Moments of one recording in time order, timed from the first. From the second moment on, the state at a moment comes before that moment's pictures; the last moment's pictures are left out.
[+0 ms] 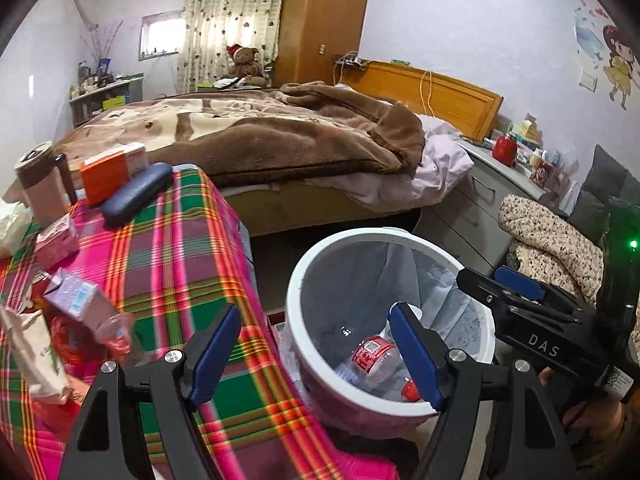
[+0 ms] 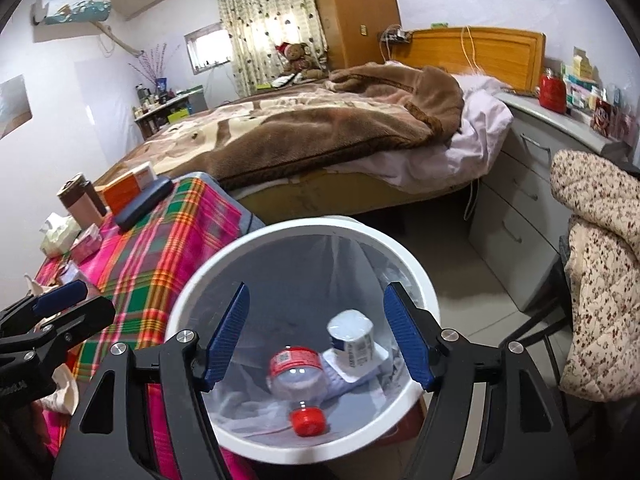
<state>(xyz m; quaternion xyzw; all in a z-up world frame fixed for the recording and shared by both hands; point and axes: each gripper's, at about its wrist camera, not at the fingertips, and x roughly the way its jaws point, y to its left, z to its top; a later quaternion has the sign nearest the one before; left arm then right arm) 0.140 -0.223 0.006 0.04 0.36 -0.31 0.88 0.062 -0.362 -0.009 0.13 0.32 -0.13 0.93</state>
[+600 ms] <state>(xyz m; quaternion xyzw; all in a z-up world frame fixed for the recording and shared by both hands) 0.136 -0.106 0.026 -0.01 0.33 -0.21 0.92 0.078 -0.296 0.007 0.10 0.29 -0.05 0.95</state>
